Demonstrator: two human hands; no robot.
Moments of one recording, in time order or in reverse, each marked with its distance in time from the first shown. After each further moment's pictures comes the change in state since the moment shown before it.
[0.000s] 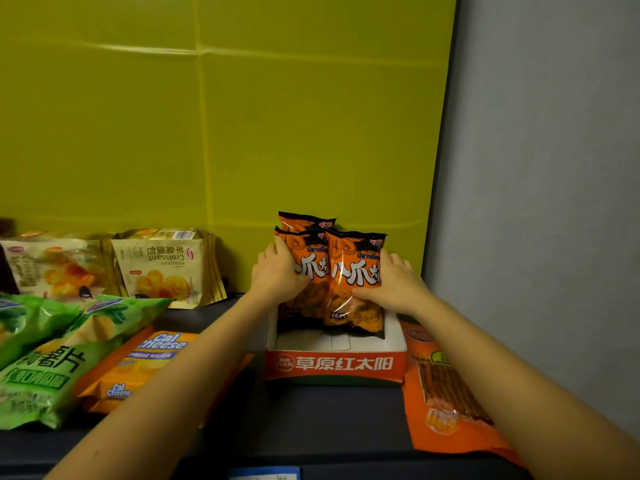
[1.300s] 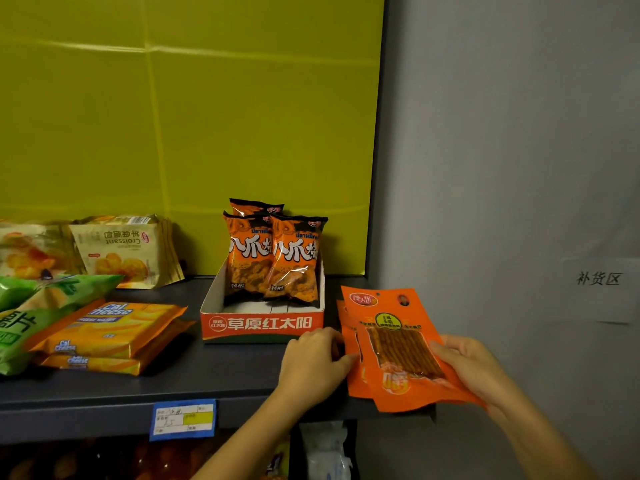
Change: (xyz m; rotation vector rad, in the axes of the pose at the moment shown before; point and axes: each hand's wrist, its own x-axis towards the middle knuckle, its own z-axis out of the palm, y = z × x) left_hand -0.170 0.103 0.081 -0.211 -0.226 0.186; right_hand -0.180 0.159 -0.024 0.948 -0.059 0.380
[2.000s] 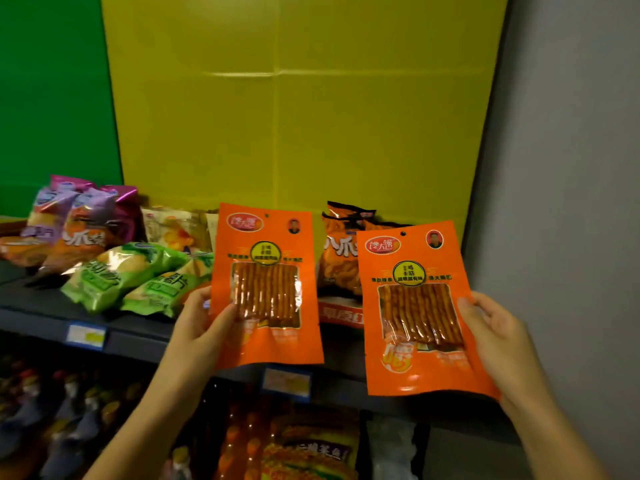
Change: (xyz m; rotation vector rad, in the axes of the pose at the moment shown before) left_hand -0.131 -0.093 -0.137 -0.810 0.730 -0.216; right_hand -0.020 -0.070 0.089 0.070 0.025 -0.449
